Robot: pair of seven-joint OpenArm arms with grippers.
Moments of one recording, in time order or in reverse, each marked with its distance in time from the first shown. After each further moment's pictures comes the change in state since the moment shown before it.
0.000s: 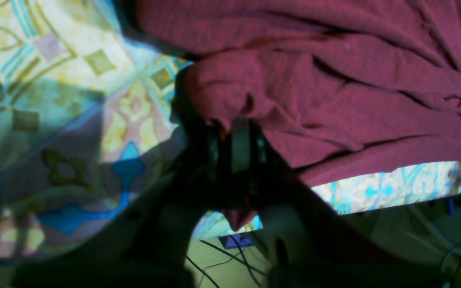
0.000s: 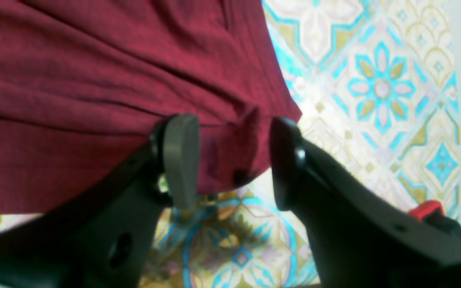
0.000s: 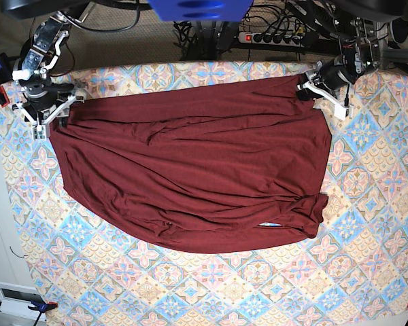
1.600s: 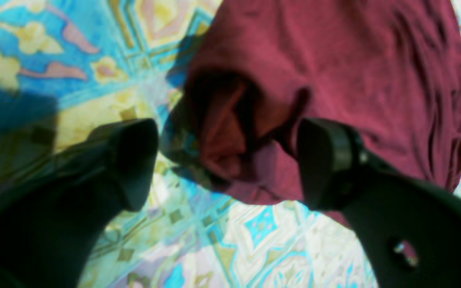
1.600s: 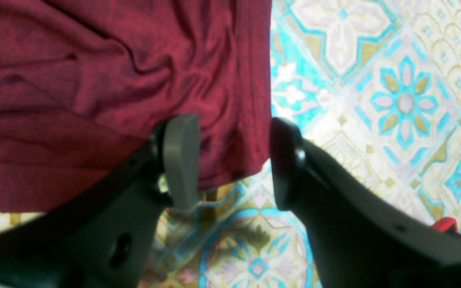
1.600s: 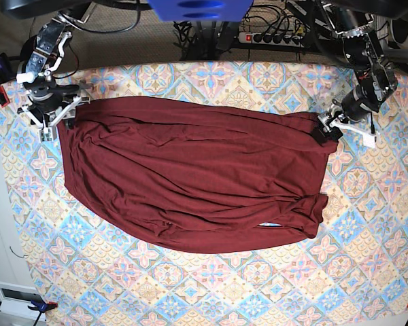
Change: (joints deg) left arm -14.4 1.8 -11.1 -9.7 0.4 0.2 1.1; right arm 0.1 0.0 -2.6 0.0 0.0 0.0 -0.3
